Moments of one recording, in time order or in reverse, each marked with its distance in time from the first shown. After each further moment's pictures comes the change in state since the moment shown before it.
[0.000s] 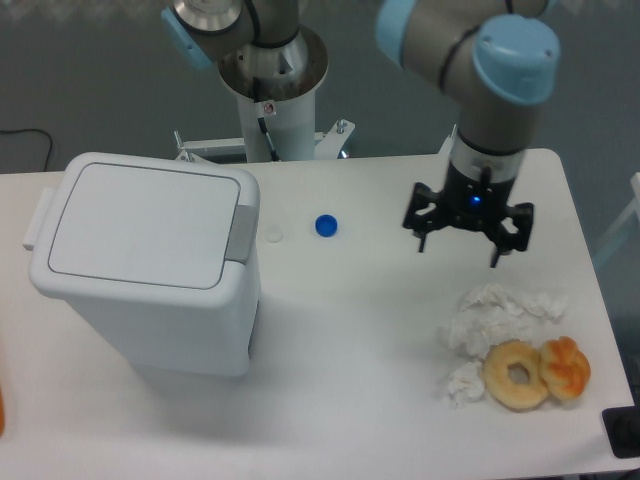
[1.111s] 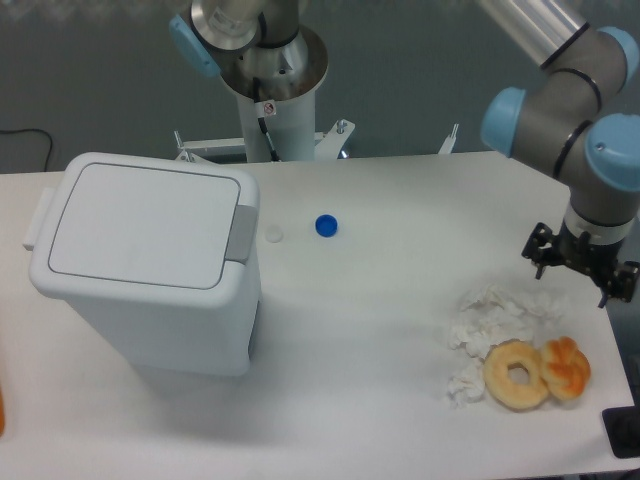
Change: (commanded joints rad) arm 0.104 -0.203 0.132 0.167 0.100 0.283
